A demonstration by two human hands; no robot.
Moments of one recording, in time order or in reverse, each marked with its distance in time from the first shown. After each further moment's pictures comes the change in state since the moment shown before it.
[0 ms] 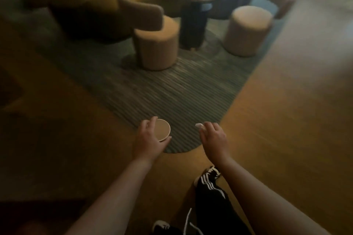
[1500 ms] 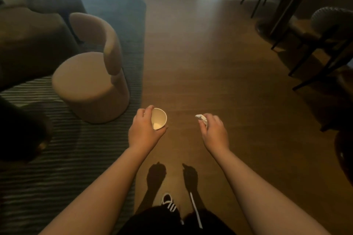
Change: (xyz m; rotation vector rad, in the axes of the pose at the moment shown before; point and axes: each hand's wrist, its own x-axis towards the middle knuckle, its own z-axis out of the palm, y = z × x) left_hand 0.685 0.835 0.663 0.040 -0.370 0.606; right_hand 0.691 0.770 -0.463 -0.051 0.406 0.713
